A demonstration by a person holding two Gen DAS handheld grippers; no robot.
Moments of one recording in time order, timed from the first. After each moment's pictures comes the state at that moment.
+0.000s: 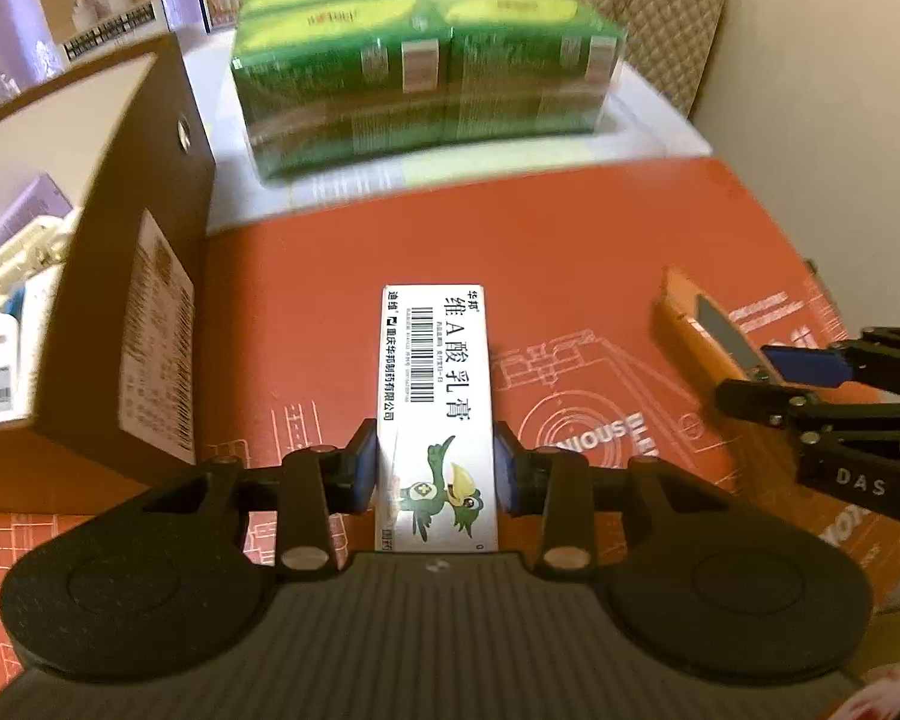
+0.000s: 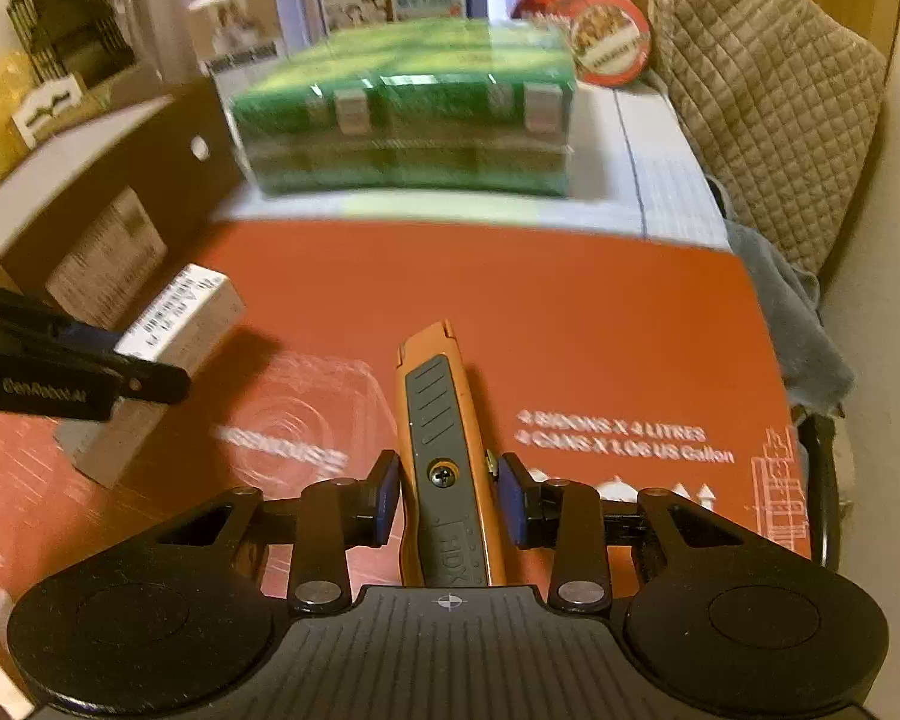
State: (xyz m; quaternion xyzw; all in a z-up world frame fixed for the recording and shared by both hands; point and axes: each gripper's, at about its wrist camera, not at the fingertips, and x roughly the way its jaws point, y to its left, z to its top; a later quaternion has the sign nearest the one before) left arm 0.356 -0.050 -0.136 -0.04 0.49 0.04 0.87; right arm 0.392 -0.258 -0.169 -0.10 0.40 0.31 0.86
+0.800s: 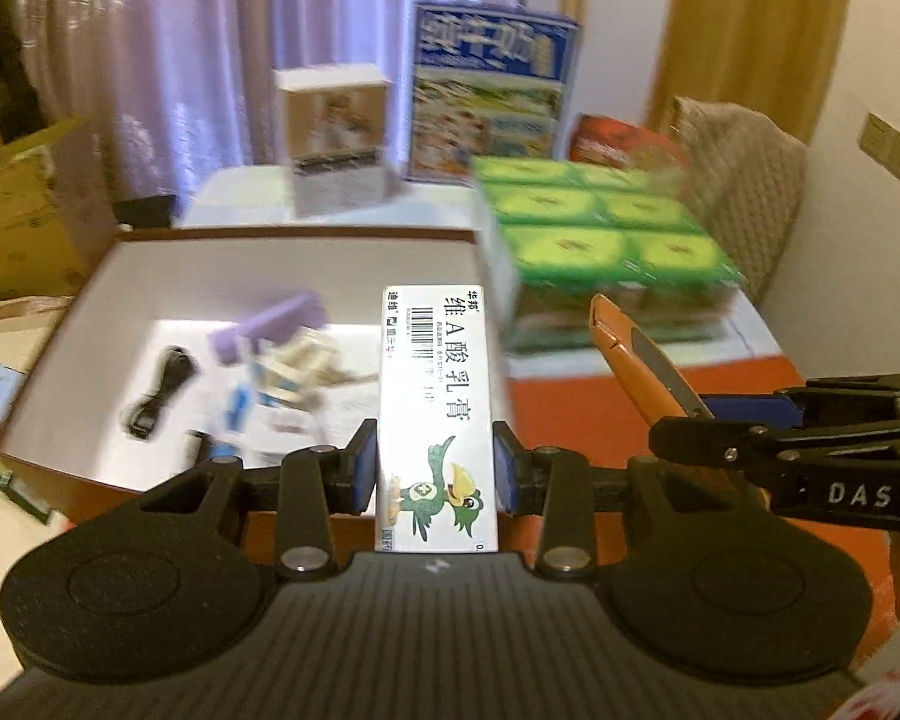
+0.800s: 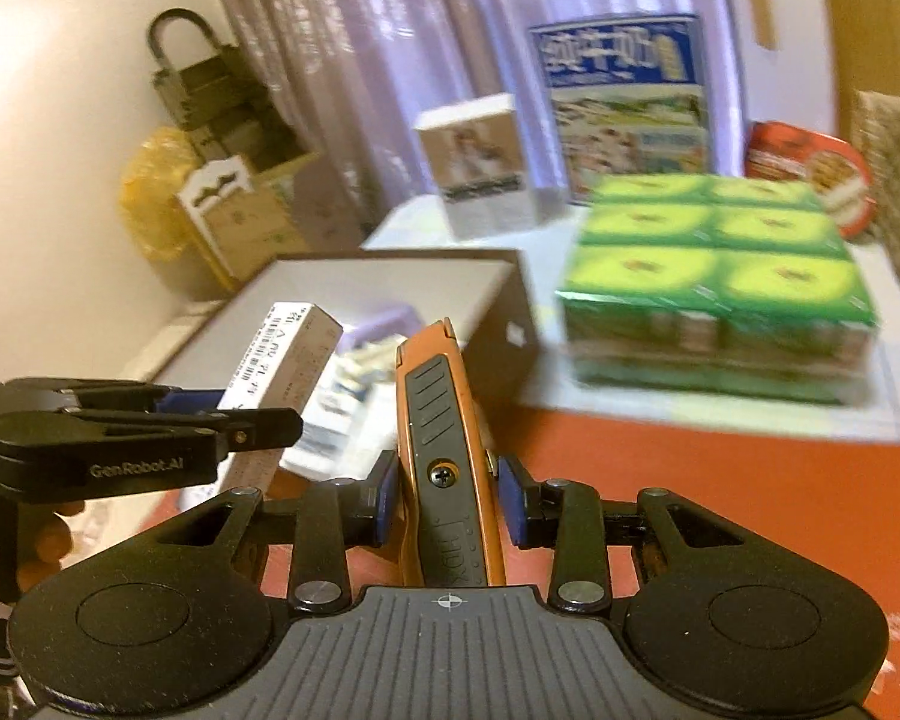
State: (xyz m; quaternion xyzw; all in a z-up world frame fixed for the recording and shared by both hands) left arm 0.267 0.091 -0.017 -0.08 0.37 0.13 0.92; right arm 0.347 -0.101 -0.059 -0.02 0.34 0.46 0.82
